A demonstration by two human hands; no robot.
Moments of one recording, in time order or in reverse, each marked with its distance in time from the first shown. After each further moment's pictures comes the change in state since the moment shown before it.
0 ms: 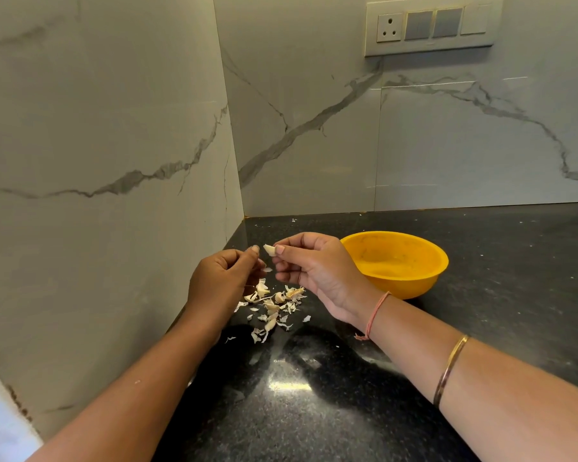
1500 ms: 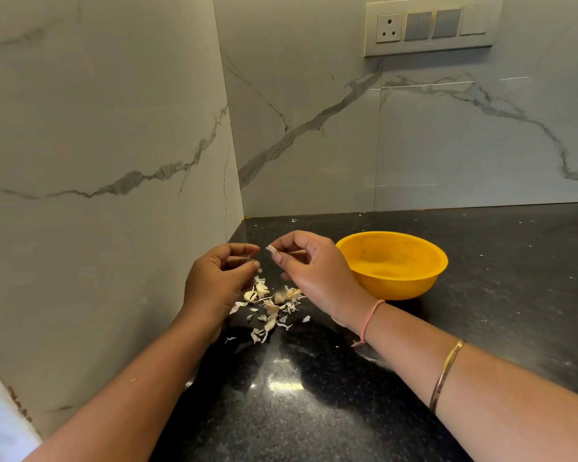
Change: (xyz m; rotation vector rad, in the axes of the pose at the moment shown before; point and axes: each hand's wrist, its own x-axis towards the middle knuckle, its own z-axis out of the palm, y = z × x) left_hand 0.000 0.001 -0.003 -0.027 0.007 0.016; right_hand 0.001 0.008 0.000 -0.572 0.079 -0.330
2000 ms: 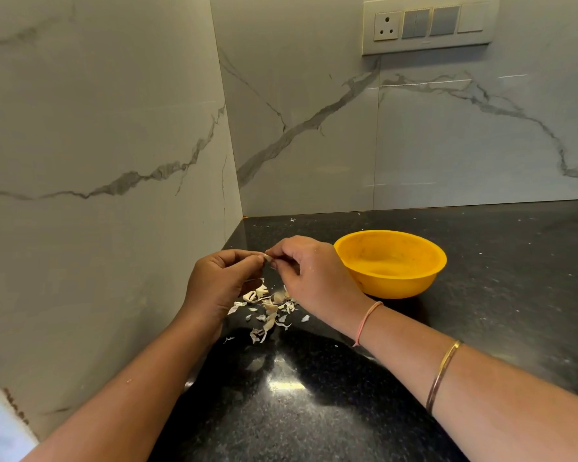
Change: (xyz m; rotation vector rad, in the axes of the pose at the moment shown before) left_hand -0.001 0.003 0.002 -0.163 -0.076 -0.097; right_hand -0.002 0.001 0.000 -0.408 -0.002 -0.319
